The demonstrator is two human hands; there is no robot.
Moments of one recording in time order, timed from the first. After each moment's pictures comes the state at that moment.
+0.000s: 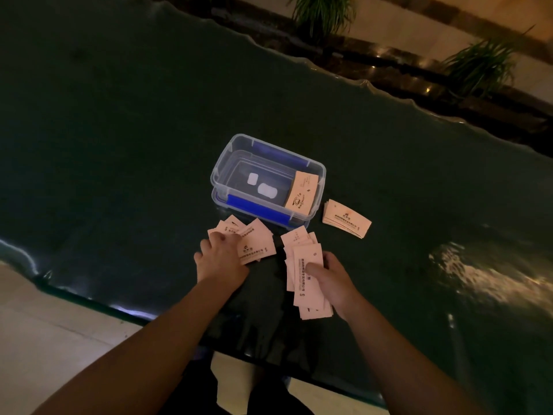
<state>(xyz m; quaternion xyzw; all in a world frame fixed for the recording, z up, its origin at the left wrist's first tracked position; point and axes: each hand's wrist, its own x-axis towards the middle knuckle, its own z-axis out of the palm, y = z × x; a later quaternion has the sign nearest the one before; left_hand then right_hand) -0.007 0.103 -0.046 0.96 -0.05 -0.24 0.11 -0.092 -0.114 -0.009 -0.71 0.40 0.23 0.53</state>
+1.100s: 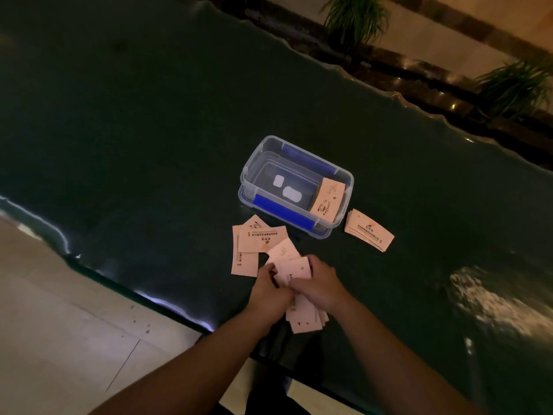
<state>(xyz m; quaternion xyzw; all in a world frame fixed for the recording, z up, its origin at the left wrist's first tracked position) -0.071 0.078 -0.027 0.68 0.20 -0.38 0.60 -0.067 -0.066 -0.021 -0.83 0.27 0.31 0.39</state>
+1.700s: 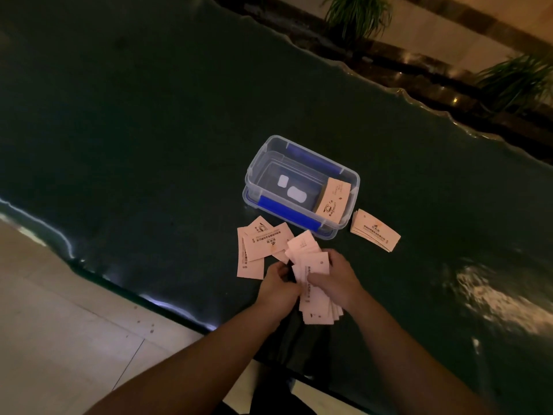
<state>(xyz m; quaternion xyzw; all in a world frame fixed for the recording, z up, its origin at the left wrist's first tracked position) -0.056 0.074 -0.034 0.65 0.20 -0.40 0.62 -0.060 -0.080 -0.021 -0.81 0.31 0.25 0.42</state>
